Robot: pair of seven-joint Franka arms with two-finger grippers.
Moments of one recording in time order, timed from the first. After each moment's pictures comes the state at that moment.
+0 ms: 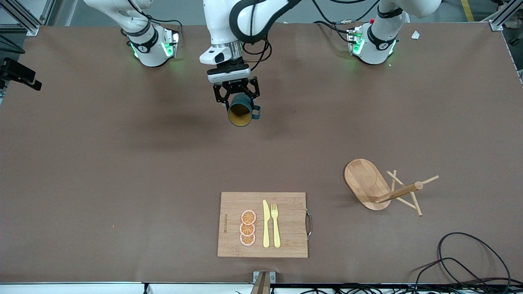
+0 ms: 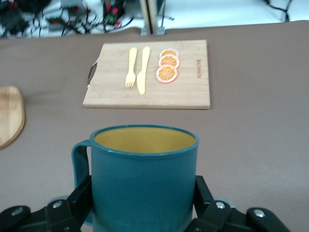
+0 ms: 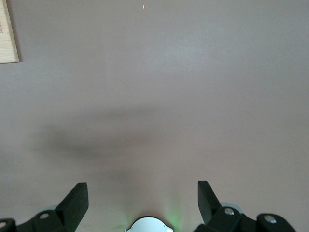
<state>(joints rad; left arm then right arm) -0.93 0.56 -0.30 -1.52 0.98 2.01 -1.64 -0.03 -0.06 -0.09 -1.54 0.00 1.40 -0.05</state>
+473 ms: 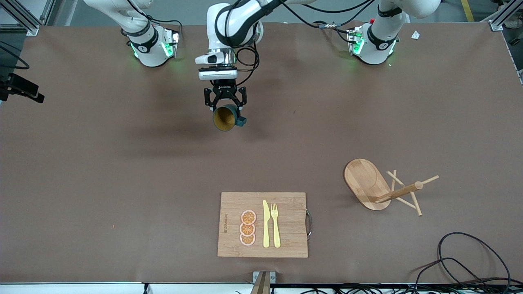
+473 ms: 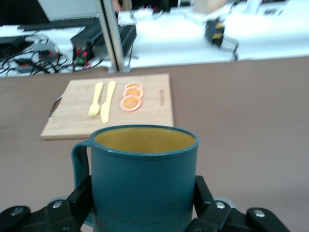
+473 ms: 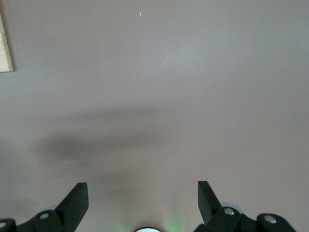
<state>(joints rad) -0.98 0.68 -0.30 -1.53 1.39 2.08 -1.95 -0.04 -0.02 -0.09 -1.55 0.00 1.46 -0.05</state>
